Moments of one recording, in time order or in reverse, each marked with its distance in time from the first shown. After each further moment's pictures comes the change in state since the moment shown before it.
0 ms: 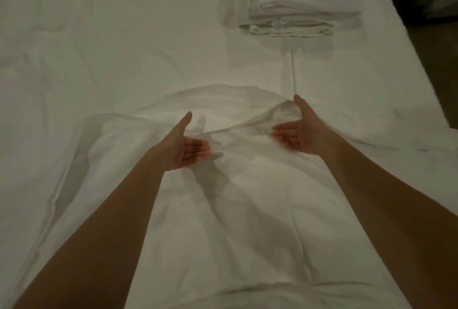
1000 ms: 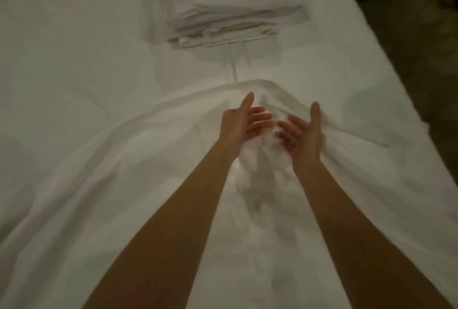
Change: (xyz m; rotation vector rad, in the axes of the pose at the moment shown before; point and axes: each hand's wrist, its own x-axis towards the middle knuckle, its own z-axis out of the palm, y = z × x) left_hand 0.077 0.068 0.236 -0.009 -0.170 0.380; right_hand 0.050 -0.003 -0.087 0.700 0.401 -0.304
